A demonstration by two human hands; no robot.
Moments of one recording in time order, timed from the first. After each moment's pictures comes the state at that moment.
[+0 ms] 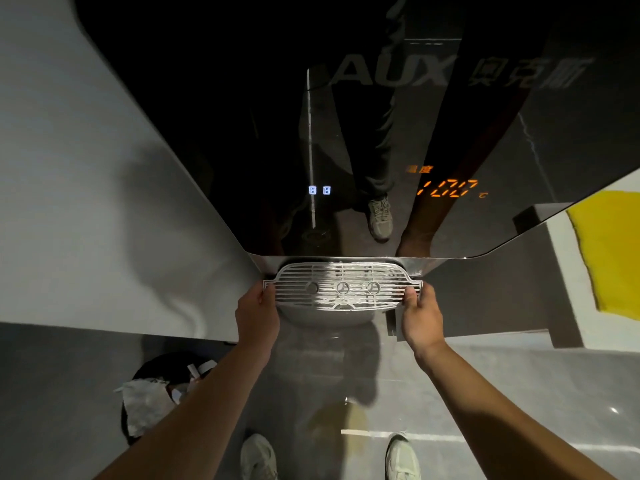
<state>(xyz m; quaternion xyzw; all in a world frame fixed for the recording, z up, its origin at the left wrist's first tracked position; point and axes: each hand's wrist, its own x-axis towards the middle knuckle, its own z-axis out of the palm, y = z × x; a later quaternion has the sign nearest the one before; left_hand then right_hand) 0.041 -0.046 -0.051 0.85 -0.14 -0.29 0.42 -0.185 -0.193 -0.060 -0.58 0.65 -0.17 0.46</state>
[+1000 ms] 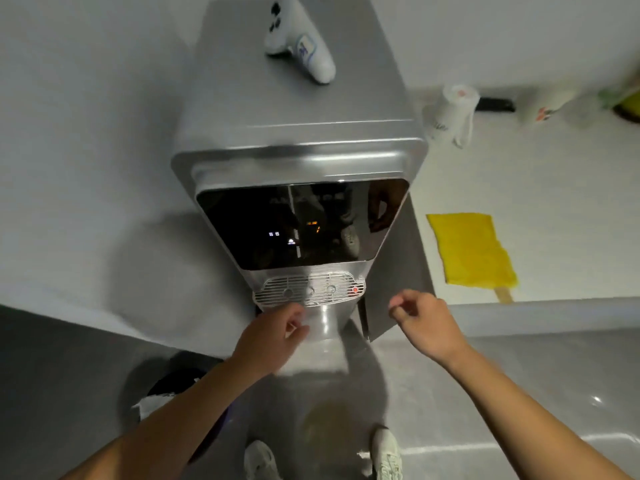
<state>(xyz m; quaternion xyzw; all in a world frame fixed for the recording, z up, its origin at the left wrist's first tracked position) -0.027 -0.006 0.144 0.76 -0.52 -0.33 0.21 -0.280 -0.160 0.173 -0.74 0.55 -0.06 0.37</state>
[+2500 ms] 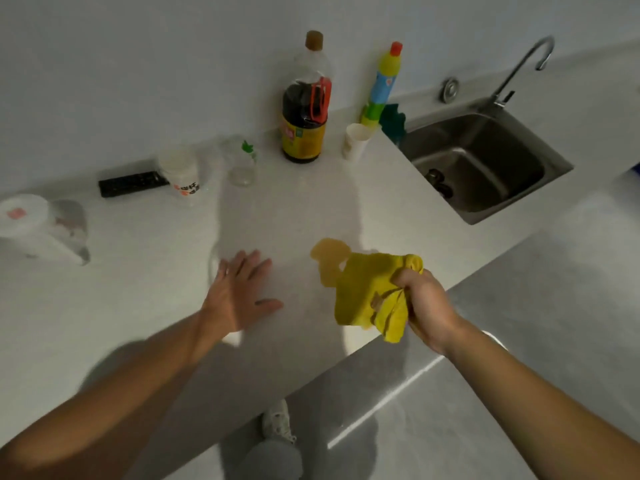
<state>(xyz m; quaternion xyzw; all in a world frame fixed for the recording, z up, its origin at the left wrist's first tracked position) -0.486 -0.572 0.161 0.58 -0.80 -0.17 -0.01 -0.803 -0.533 0.315 -0.34 0.67 -0.36 0.56</state>
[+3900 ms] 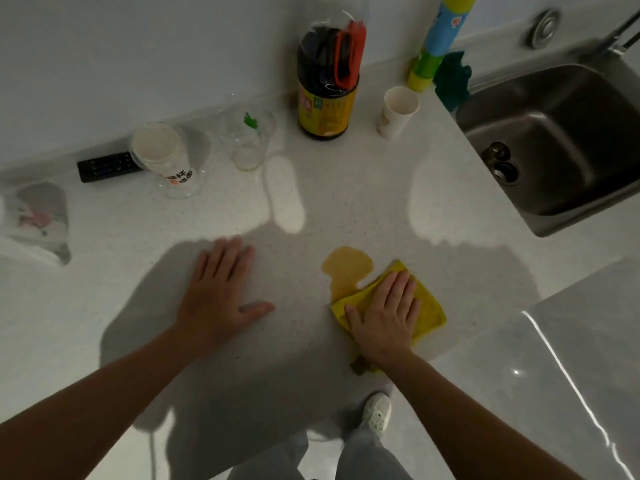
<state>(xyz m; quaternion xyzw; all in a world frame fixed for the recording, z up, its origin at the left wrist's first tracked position) -0.470 -0.604 0.128 0.64 -0.76 -0.09 0.00 -0.775 -0.600 0.144 -0.62 0.75 0.05 0.22</state>
